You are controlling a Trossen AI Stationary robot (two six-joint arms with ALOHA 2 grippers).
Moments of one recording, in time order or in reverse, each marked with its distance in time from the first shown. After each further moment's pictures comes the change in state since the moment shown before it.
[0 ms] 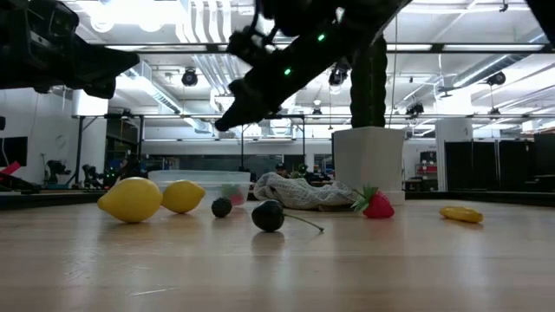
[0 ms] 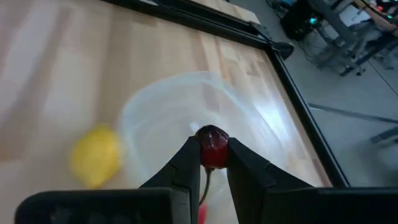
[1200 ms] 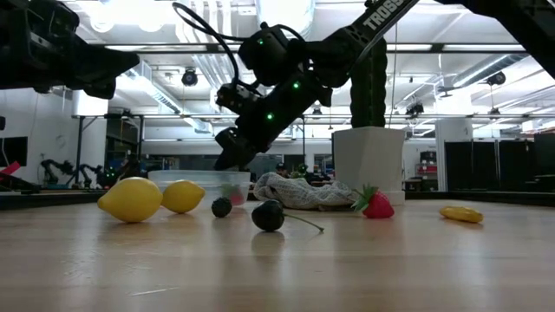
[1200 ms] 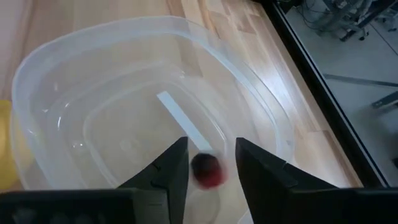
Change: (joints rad) left arm 0.000 0.002 0.000 -0.001 0.000 0.000; right arm -0.109 0.170 0.103 -0.012 -0.034 0.036
